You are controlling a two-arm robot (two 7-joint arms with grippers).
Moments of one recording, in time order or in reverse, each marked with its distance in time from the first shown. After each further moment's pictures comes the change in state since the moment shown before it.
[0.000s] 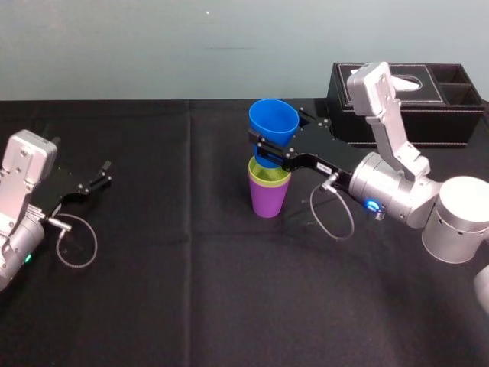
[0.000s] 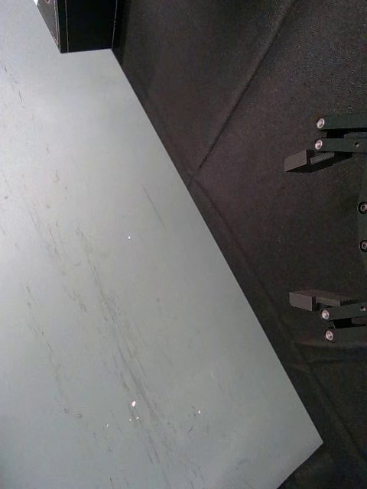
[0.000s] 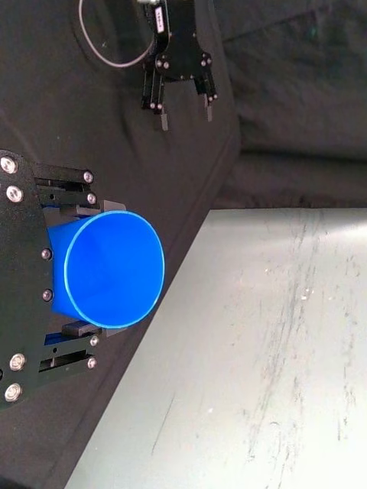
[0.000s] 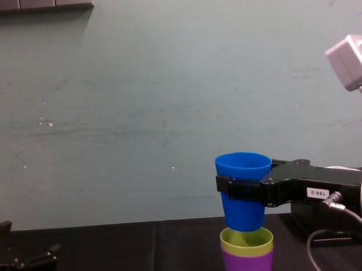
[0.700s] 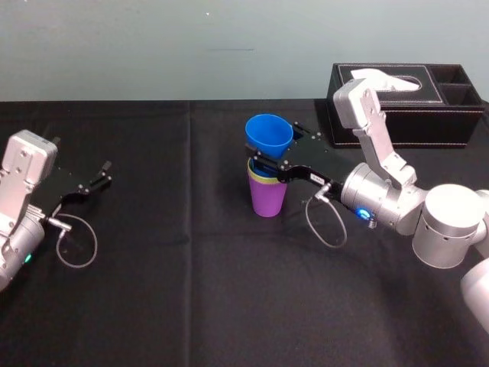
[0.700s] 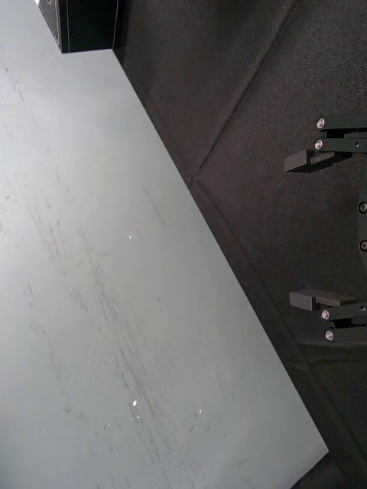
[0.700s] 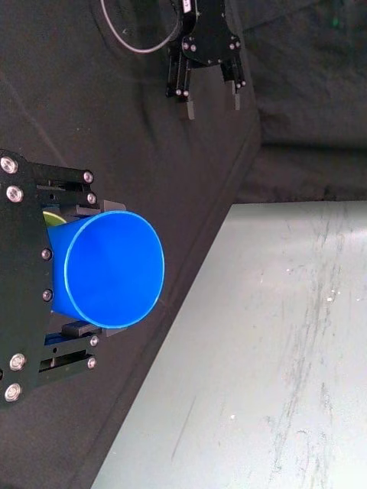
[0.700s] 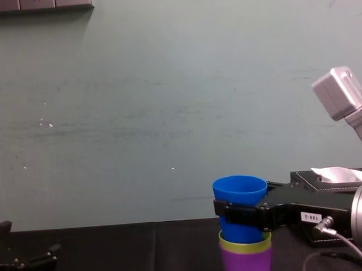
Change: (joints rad) left arm 0.000 0.000 0.000 0.000 0.000 0.000 0.000; right arm 0.025 -0.029 -0.023 0.096 -0.028 -0.026 0.008
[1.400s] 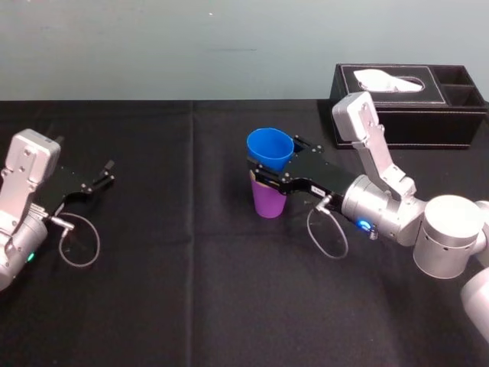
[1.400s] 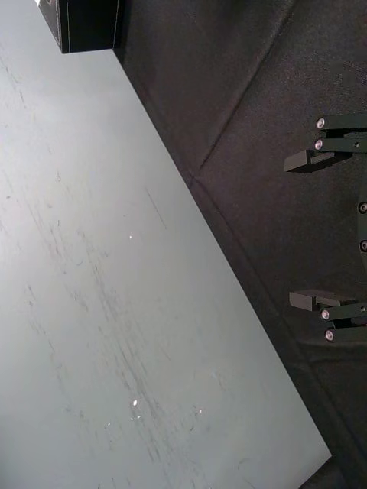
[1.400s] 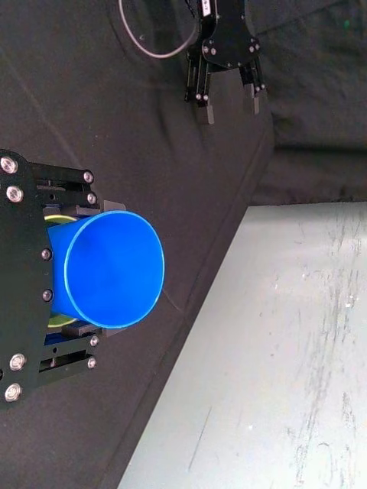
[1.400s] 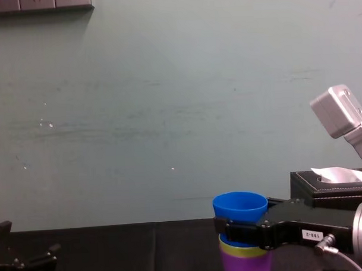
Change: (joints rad) left arm 0.000 0.000 0.000 0.000 0.000 0.000 0.000; right arm -0.015 -0.005 -0.004 0.021 -0.006 -0.001 0.010
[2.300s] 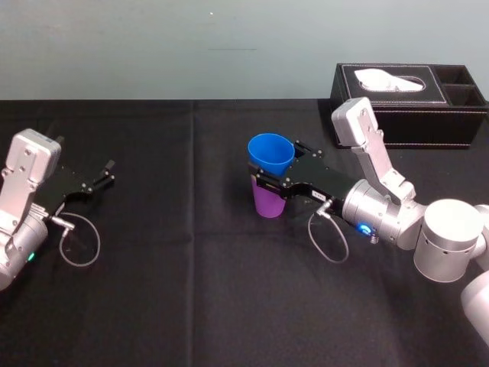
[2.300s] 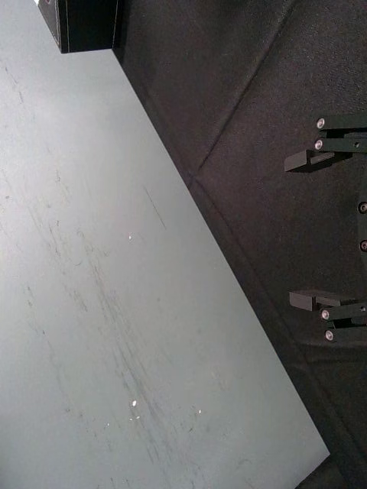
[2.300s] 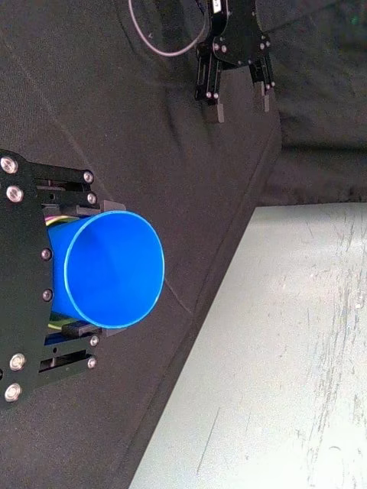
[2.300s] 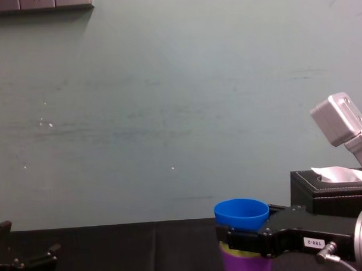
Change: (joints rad) left arm 0.000 0.000 0.000 0.000 0.000 0.000 0.000; right arm -0.006 -0.001 -0.001 0.010 -0.008 -0.002 0.001
